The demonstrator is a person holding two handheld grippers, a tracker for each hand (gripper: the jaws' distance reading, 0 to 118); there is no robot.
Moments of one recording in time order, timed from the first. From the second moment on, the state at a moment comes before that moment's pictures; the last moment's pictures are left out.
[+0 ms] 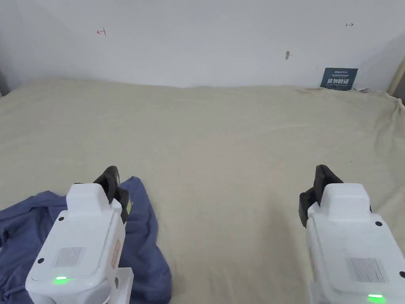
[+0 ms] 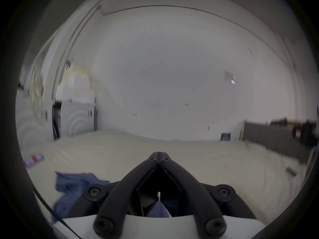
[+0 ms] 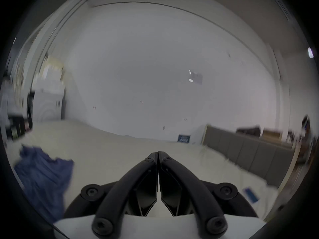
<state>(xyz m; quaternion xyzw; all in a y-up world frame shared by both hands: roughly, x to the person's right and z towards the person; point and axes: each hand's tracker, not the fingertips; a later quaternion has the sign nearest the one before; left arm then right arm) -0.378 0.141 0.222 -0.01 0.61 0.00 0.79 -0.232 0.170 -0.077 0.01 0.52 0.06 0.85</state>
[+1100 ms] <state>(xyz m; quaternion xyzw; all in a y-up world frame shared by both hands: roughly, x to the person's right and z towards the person) -0.374 0.127 0.228 -0.02 0.61 -0.02 0.79 -0.229 0.165 -0.085 -0.04 0.54 0.02 0.84</state>
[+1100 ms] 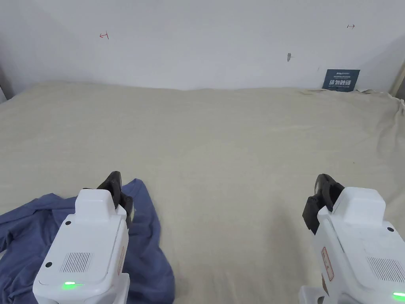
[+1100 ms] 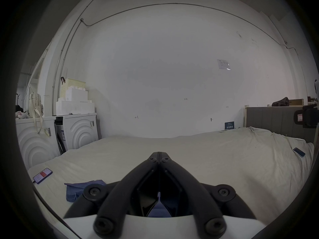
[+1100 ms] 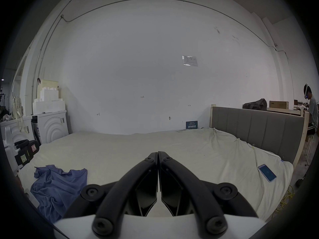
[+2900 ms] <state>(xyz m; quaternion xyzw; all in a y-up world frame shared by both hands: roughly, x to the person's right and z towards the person) -0.329 0.131 0.438 -0.04 0.78 -0.01 0.63 -0.319 0.162 0.070 -0.02 0.70 0.04 0.71</state>
